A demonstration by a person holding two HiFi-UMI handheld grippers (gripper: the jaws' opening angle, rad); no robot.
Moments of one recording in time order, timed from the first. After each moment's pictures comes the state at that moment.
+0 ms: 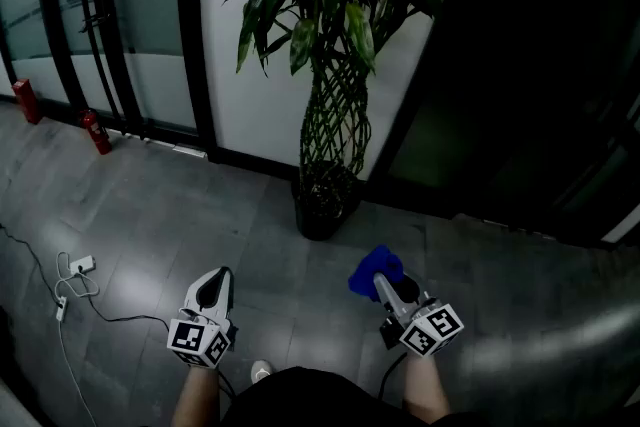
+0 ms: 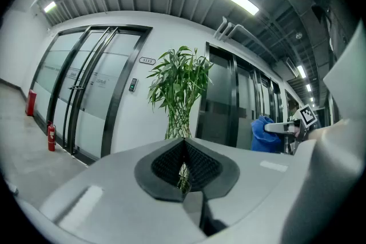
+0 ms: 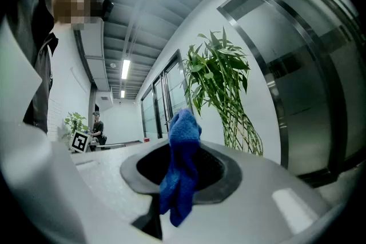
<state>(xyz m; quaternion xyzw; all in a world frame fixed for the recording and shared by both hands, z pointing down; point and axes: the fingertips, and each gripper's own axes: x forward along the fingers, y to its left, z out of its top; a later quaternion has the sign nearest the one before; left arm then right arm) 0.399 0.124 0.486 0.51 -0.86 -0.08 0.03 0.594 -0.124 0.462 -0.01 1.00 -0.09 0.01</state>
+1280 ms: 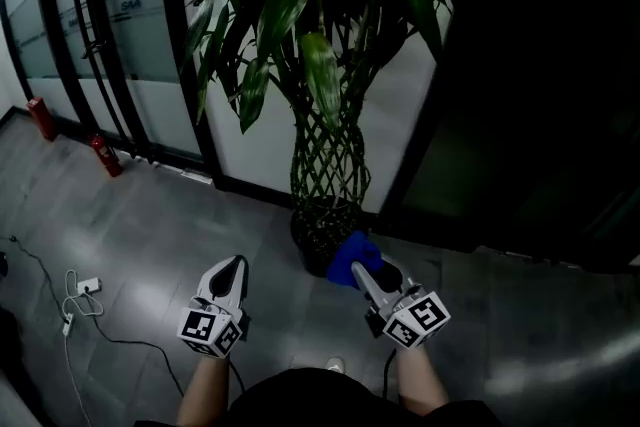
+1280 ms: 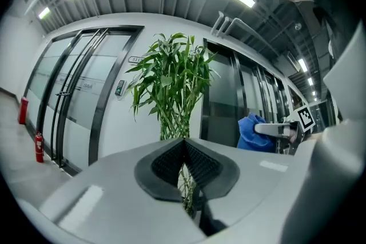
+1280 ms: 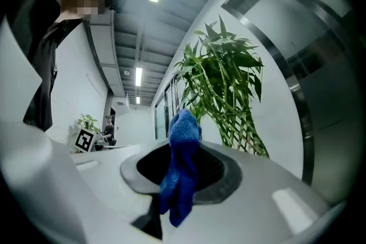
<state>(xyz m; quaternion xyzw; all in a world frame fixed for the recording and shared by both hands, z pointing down) 0.316 -0.088 0.447 0.50 -0.86 -0.07 -0.01 0.450 -0.278 0.426 0.09 0.99 -0.07 0.06</state>
